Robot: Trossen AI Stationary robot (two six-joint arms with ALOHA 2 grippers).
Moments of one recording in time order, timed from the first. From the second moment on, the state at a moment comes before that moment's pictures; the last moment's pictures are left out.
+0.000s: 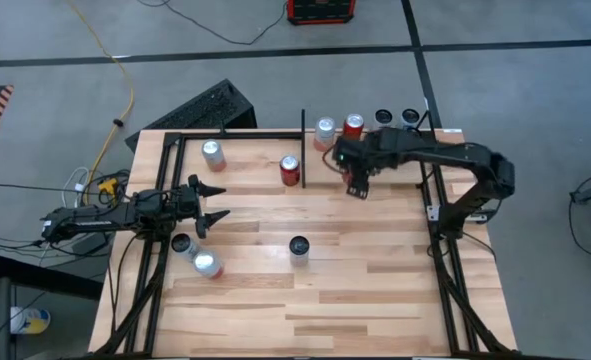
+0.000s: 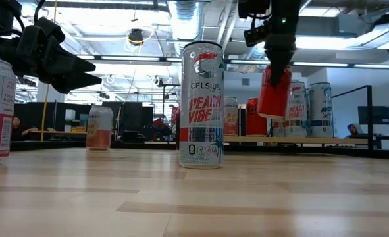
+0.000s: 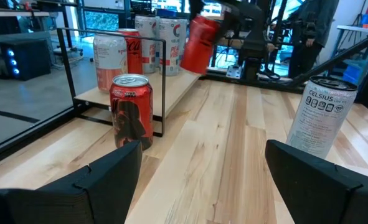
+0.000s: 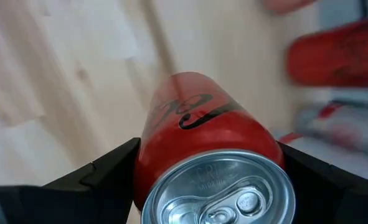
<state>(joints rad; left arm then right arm) 0.09 0.07 0.01 0.06 -0.19 -0.07 -0.27 1.56 1.45 -1.23 0.28 0.03</state>
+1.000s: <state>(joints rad) 0.09 0.07 0.01 0.06 -0.19 -0.07 -0.48 1.56 1.47 -1.10 0.16 -0.46</state>
